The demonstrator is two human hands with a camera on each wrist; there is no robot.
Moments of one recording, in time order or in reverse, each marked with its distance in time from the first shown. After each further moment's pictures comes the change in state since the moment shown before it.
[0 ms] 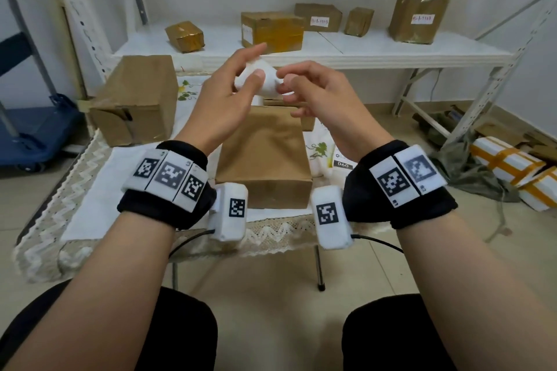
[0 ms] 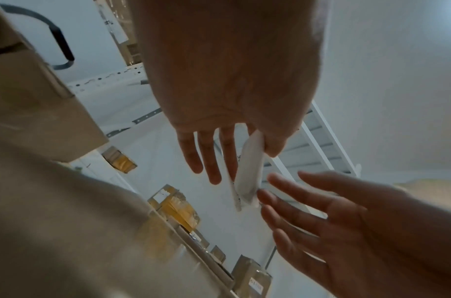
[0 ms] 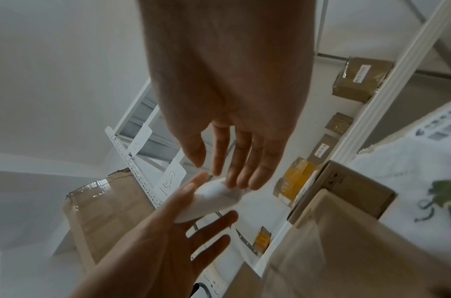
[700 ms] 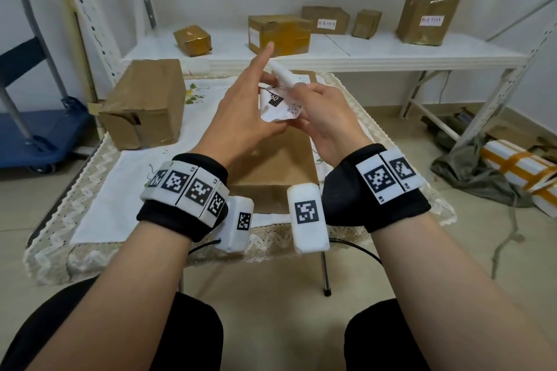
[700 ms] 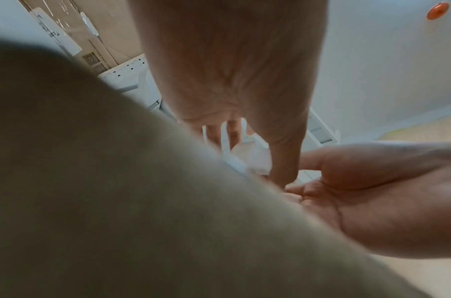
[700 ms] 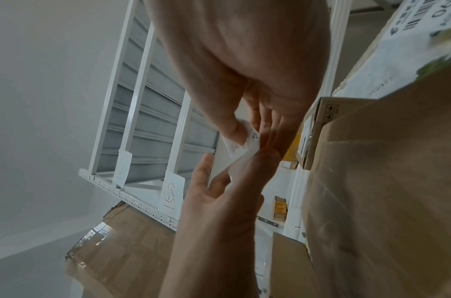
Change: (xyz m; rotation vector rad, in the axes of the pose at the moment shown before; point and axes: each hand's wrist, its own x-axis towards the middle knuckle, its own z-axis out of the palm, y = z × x) left_hand 0.001 -0.011 0.013 0.202 -0.075 0.091; right_hand 0.018 0.013 0.028 0.397 0.153 0.266
